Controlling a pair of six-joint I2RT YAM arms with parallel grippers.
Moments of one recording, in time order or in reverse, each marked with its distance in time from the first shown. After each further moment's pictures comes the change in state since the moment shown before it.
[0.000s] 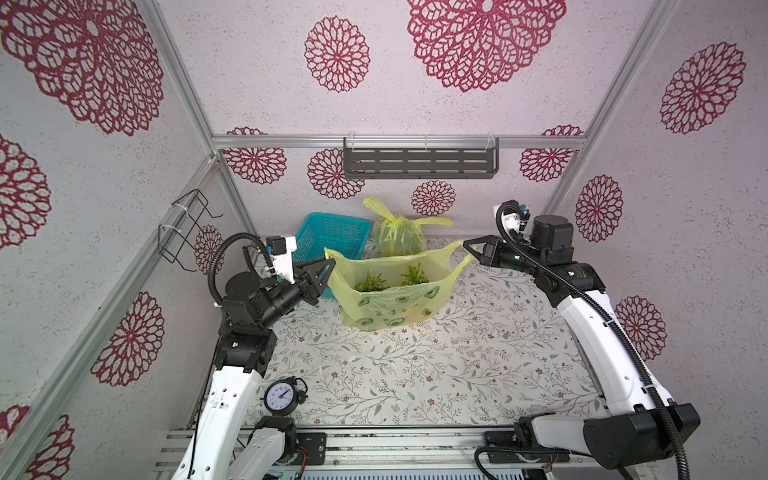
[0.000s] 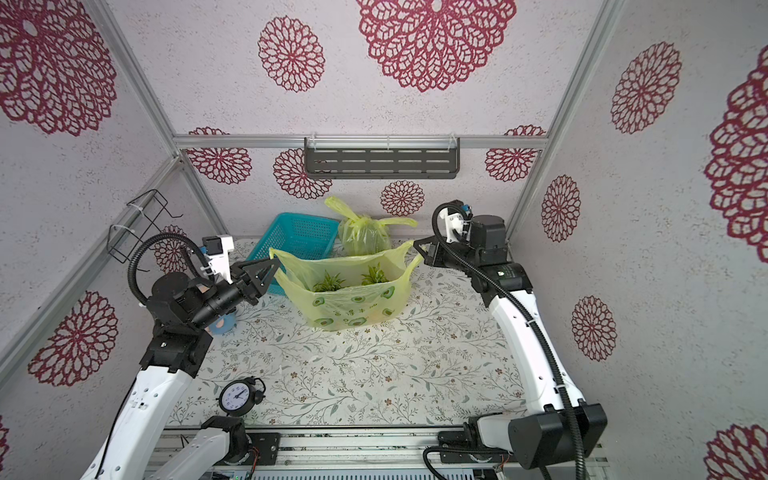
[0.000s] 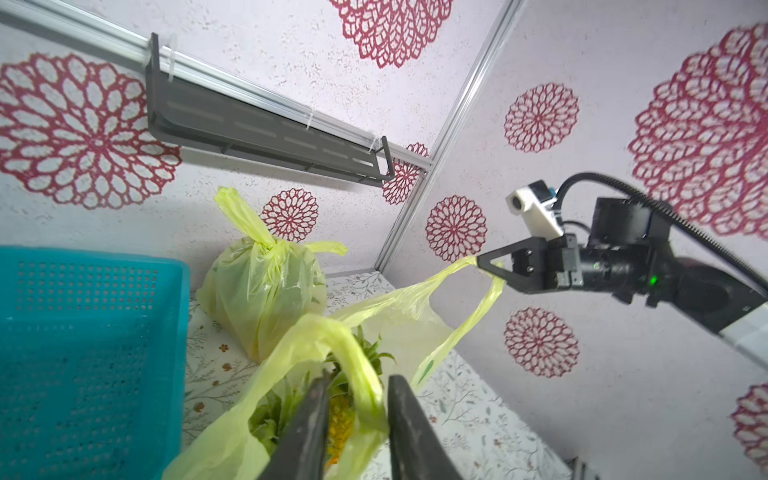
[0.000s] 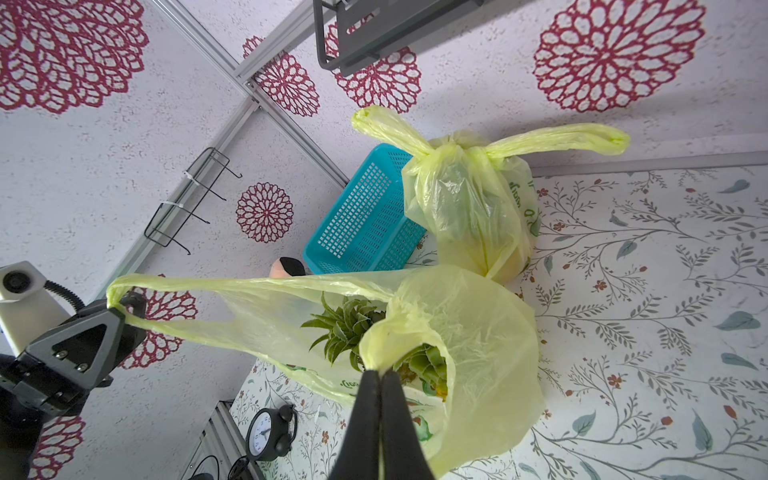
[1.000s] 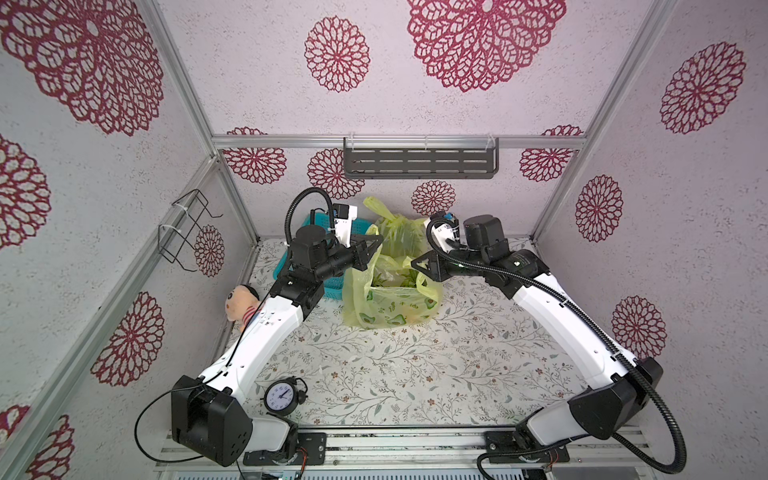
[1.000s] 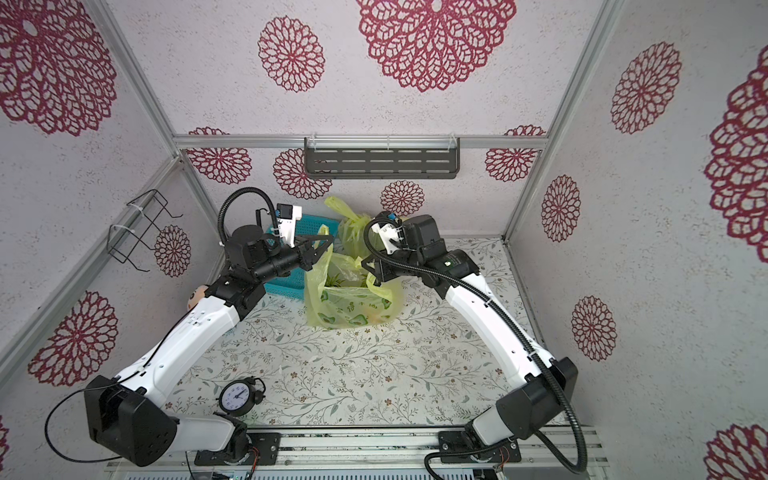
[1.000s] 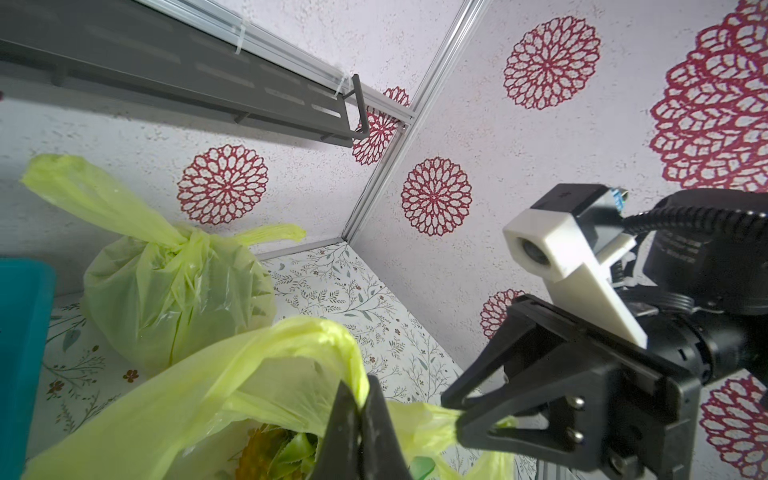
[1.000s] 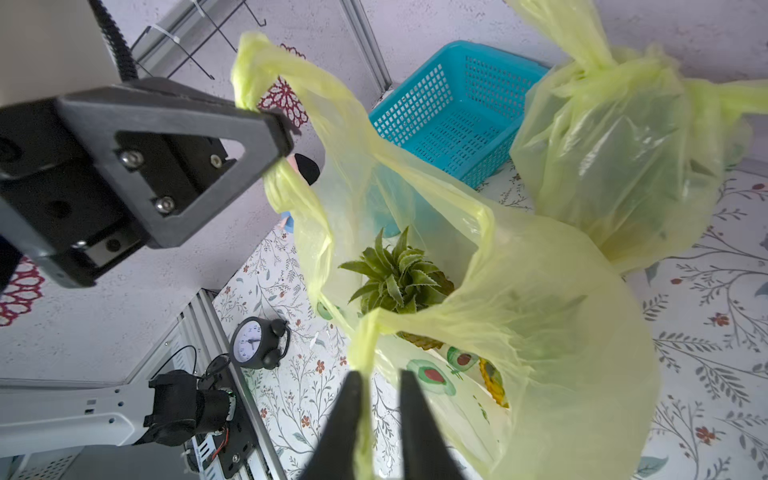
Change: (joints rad) left arm -0.273 0.473 0.315 0.032 -0.123 -0.010; right arm 0.344 0.174 0.183 -0.165 0.174 -0.212
